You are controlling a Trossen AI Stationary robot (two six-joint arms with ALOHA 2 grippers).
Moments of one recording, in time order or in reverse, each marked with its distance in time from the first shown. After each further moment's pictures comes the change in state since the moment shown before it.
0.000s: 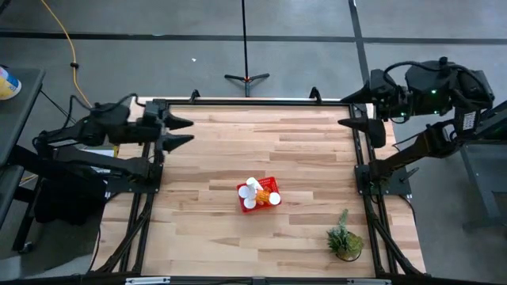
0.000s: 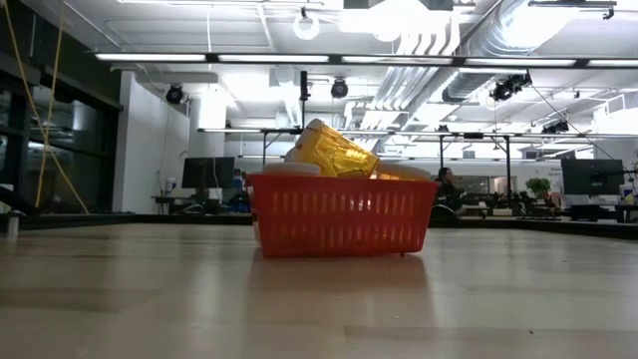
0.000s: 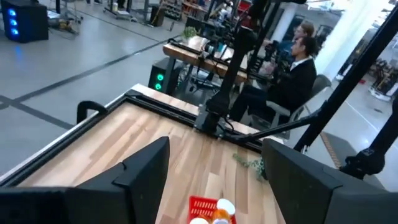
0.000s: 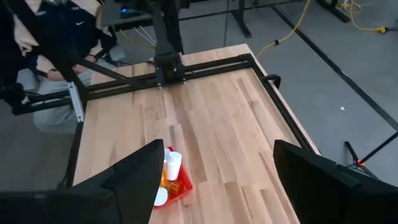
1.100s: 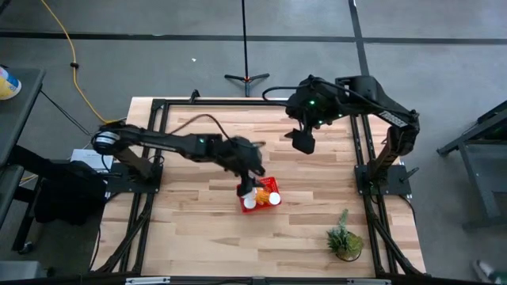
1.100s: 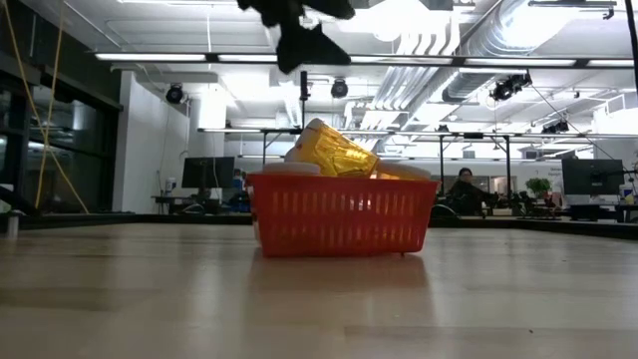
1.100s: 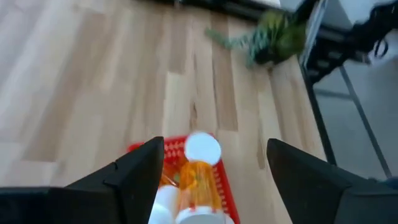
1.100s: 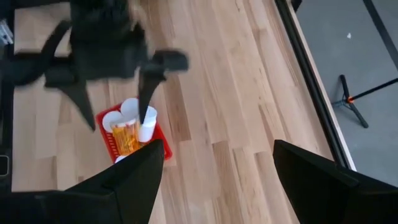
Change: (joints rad) left arm -0.054 0.916 0.213 0.166 0.299 0.097; right arm -0.116 0.382 0.001 -0.036 -0.092 -0.106
